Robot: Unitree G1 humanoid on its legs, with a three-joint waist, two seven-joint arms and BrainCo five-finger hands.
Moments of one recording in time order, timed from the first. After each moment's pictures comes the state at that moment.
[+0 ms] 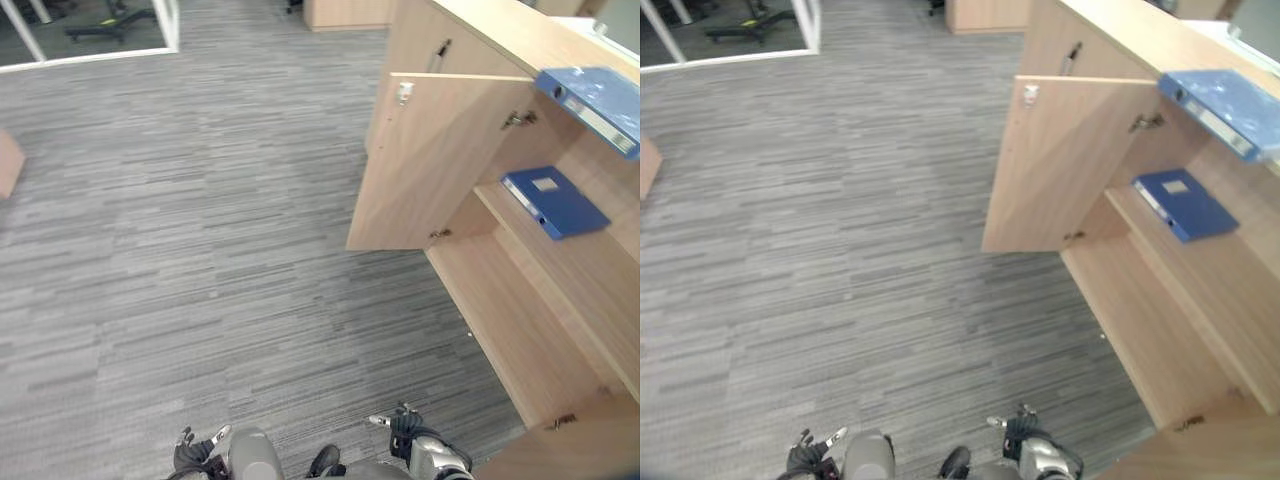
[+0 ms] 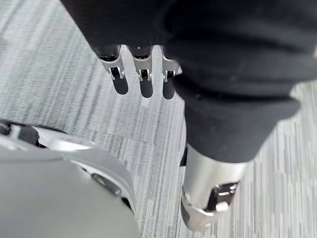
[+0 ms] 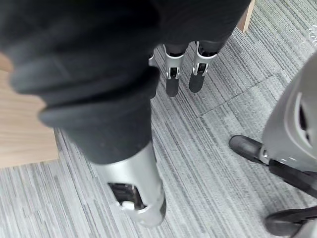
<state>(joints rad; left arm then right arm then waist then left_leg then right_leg) 0.13 0.04 0.30 0.89 -0.19 -0.15 0.21 -0.13 0.00 -0.16 1.14 0.06 0.00 -0.11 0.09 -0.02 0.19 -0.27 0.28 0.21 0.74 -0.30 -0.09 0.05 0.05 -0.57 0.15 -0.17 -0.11</state>
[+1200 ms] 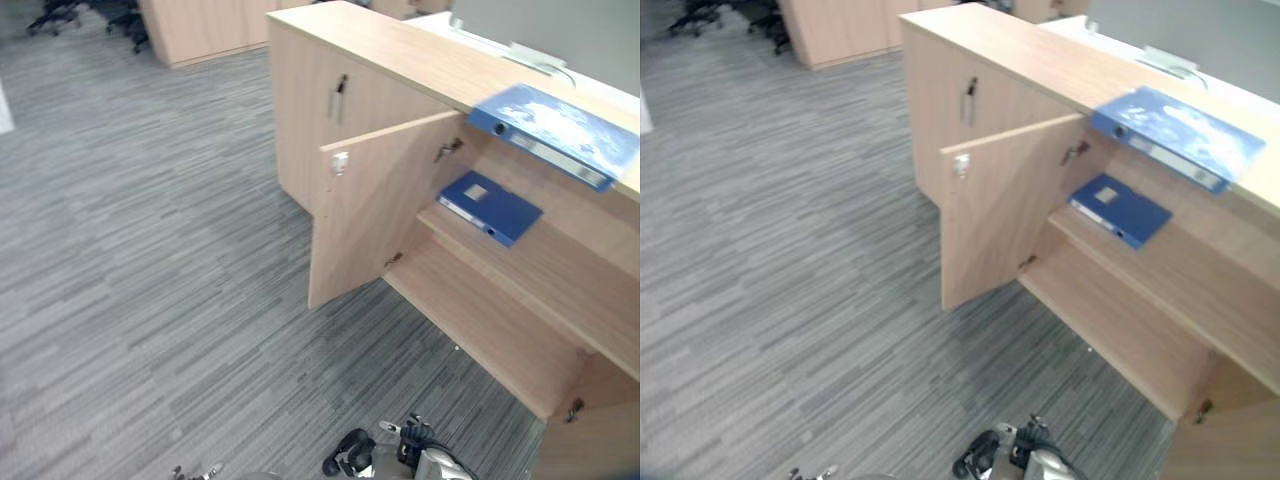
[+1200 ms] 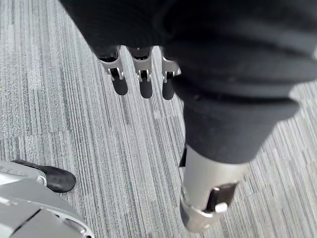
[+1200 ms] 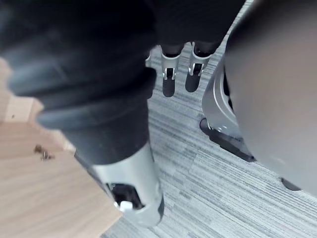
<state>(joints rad) 0.20 0.03 0.35 0.95 -0.13 -0.12 0.21 -0.06 0.02 -0.30 1.09 0.10 -0.01 -0.11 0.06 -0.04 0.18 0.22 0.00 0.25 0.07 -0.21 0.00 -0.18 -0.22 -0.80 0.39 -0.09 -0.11</state>
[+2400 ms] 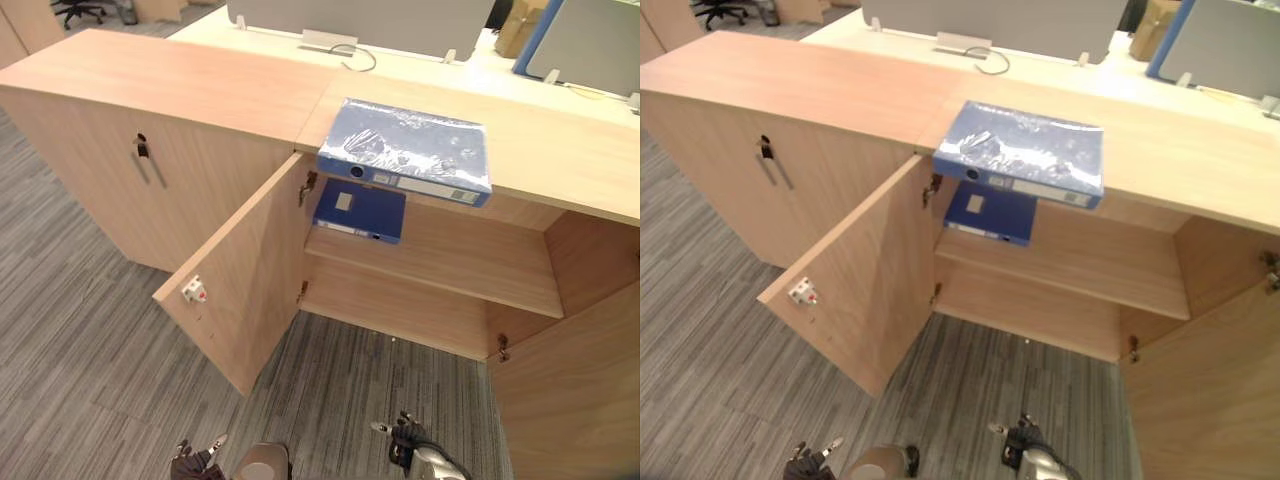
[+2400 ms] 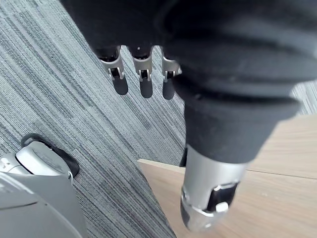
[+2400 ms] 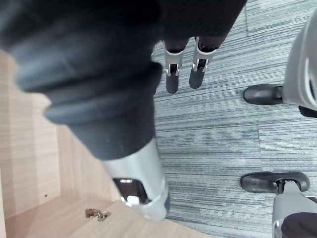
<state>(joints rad) 0.16 0.00 0.38 0.91 -0.21 -0.13 0.19 -0.04 0.04 -0.22 1.12 0.10 -0.02 -0.10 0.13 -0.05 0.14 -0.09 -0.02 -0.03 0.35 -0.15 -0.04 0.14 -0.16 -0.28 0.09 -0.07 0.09</state>
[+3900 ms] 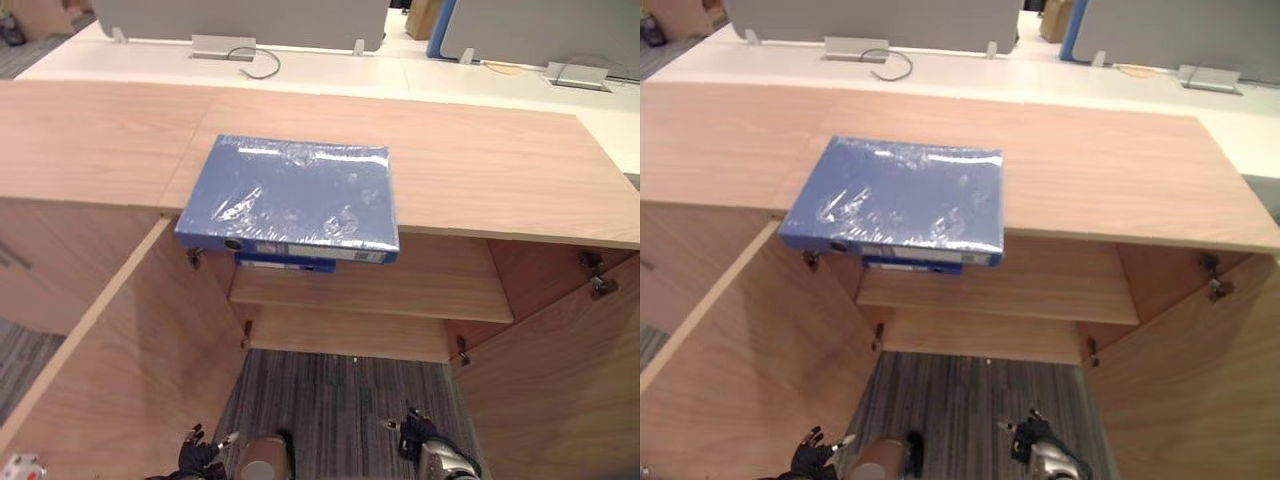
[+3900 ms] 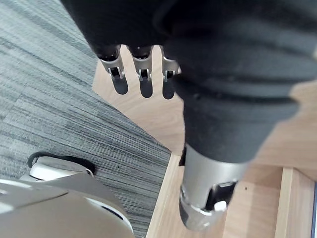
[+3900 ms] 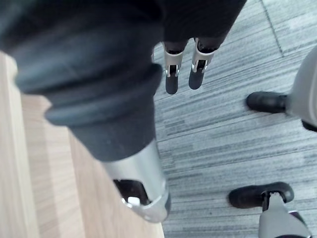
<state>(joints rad) 0.16 0.09 0.17 0.89 -0.15 -0.12 0.11 -0.12 -0.01 -0.20 1.14 0.05 0.00 -0.10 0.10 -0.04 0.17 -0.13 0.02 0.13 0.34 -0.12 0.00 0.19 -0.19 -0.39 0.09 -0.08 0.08</state>
